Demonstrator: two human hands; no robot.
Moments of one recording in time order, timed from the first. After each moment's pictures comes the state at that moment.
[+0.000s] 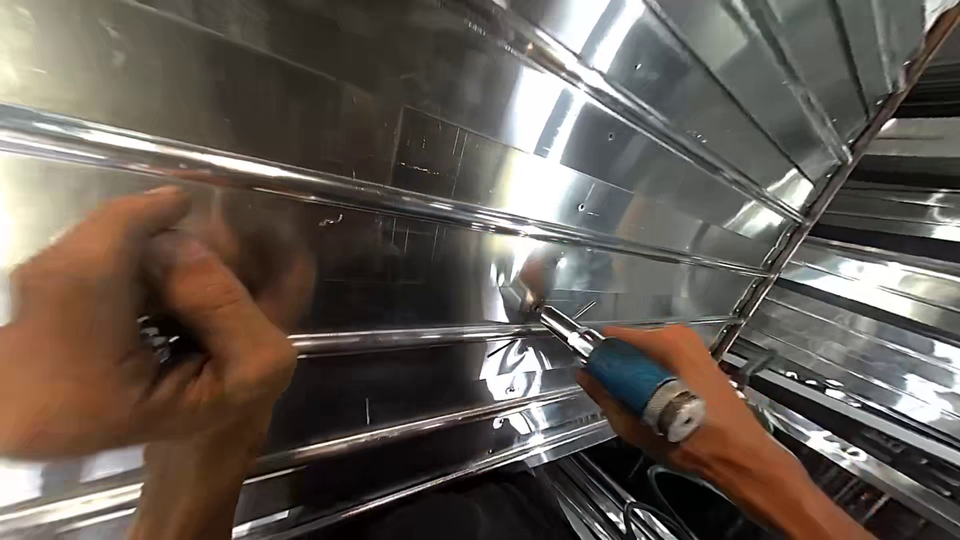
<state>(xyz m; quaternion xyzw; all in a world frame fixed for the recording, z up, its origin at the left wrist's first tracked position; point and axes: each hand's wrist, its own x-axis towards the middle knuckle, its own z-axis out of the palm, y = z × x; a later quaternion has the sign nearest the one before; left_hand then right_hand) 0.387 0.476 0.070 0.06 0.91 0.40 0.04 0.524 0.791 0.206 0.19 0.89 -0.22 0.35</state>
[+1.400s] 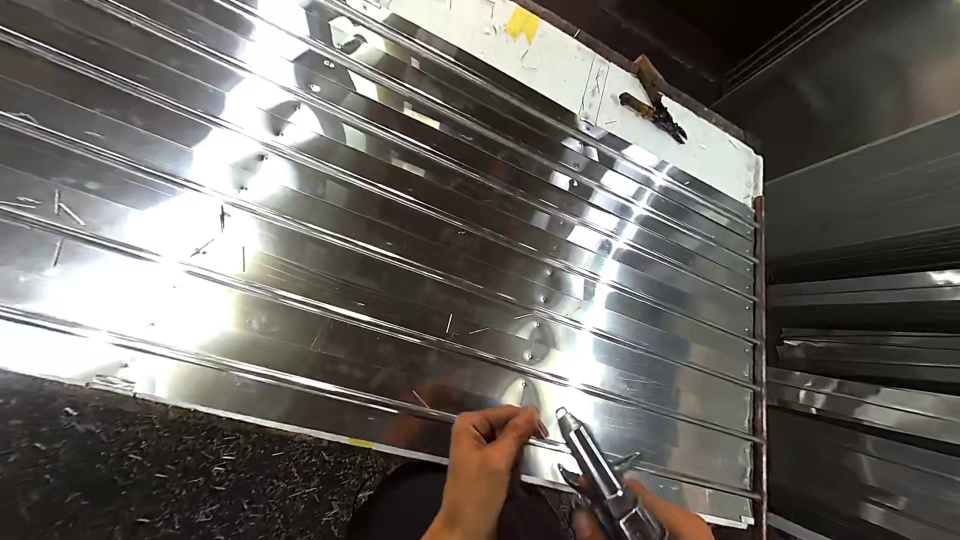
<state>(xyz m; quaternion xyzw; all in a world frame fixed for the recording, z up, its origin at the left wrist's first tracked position) 0.637 0.486 0.250 -0.11 0.48 0.80 0.33 0.744 0.628 0.317 0.17 0.86 -0.48 -0.07</state>
